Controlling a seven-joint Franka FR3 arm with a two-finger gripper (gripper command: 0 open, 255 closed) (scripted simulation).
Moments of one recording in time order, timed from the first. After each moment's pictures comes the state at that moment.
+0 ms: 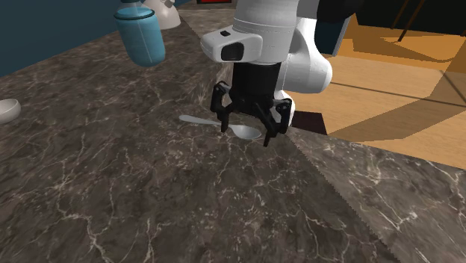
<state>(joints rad) -0.16 -1.00 -0.11 -2.77 -0.14 1.93 0.06</state>
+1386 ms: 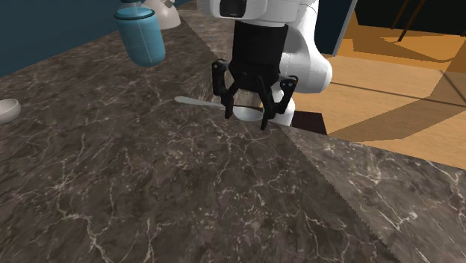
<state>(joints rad) -0.15 -0.98 -0.10 -2.63 -0.13 1.81 0.05</state>
